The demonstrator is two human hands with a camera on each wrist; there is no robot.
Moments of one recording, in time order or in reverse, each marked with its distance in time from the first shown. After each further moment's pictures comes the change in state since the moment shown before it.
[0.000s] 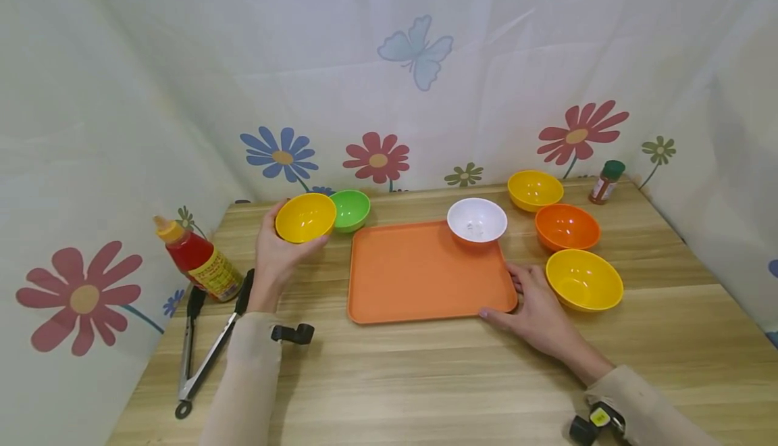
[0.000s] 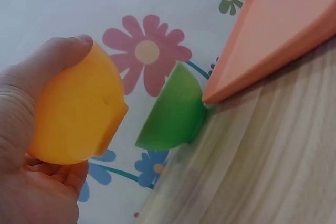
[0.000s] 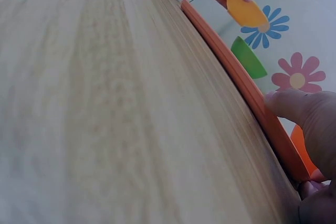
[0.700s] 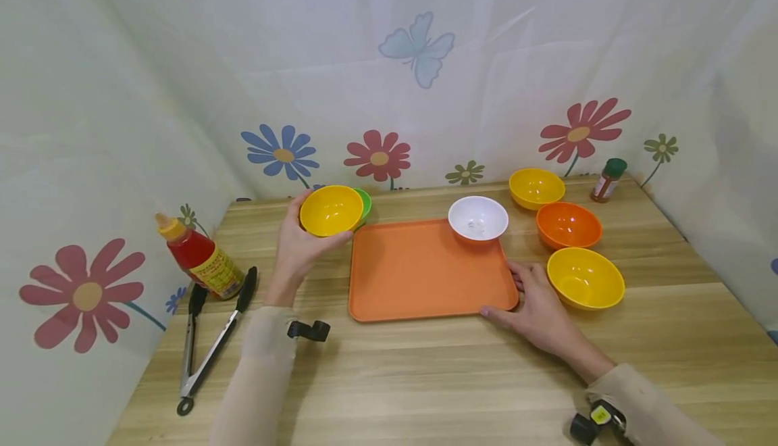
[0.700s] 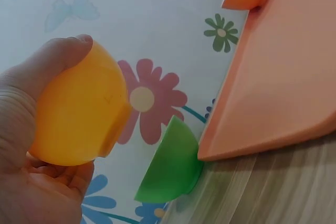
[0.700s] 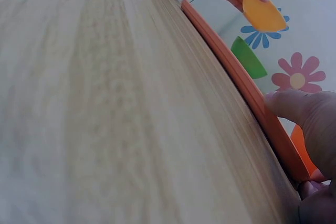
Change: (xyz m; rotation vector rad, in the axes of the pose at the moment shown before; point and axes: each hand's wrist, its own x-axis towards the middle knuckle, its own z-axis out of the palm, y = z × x) left_hand -0.006 0.031 0.031 -0.052 -0.111 0.079; right_hand 0.000 0.001 -0.001 -0.018 0.011 -0.017
